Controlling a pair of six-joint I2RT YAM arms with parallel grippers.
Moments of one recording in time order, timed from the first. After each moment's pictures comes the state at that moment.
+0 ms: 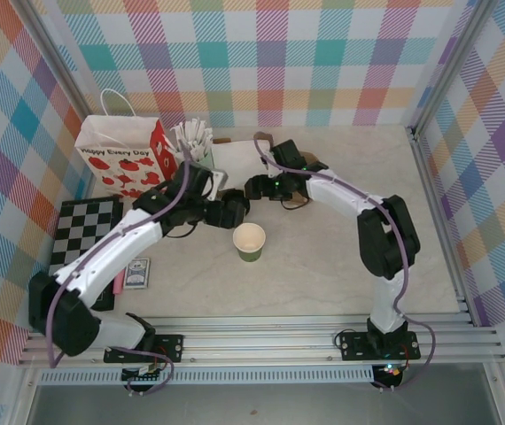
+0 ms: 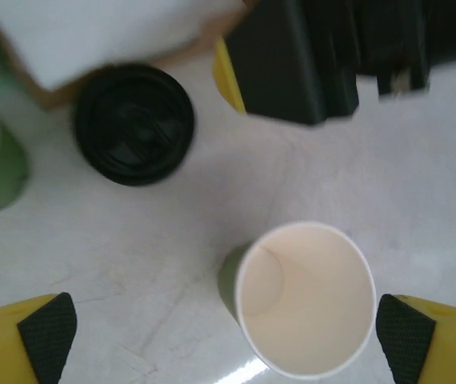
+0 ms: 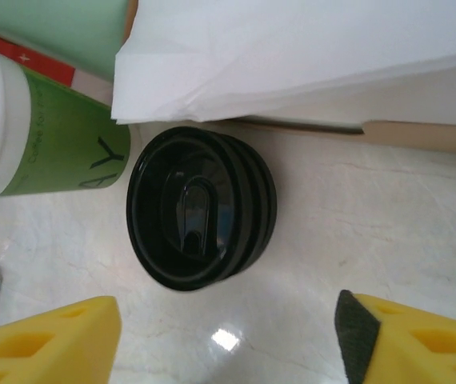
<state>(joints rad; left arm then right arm) -0.55 1.32 1.19 -0.71 0.05 -0.32 0.57 1.97 1.55 -0.50 -0.30 0.43</state>
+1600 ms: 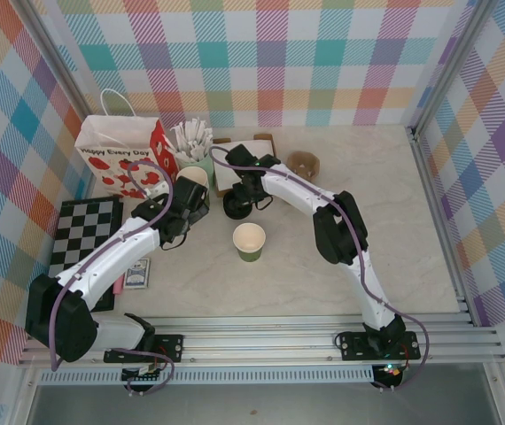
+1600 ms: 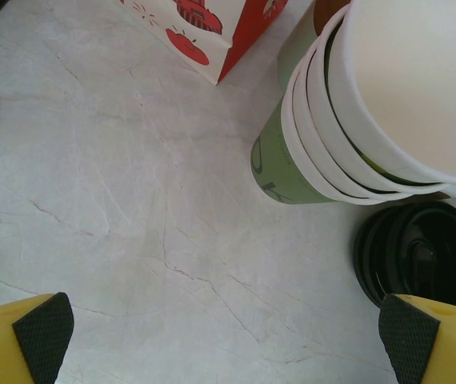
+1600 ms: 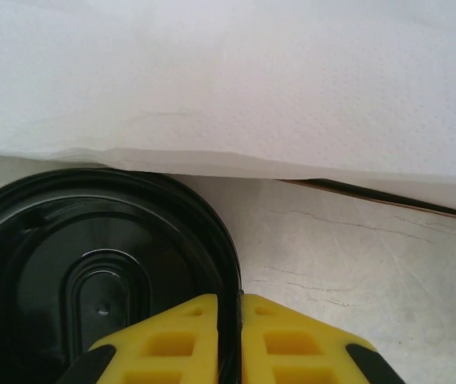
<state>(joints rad) -0.50 1.31 1.05 -0.78 -0.46 -1.05 0.72 2.35 2.09 -0.92 0.15 0.32</state>
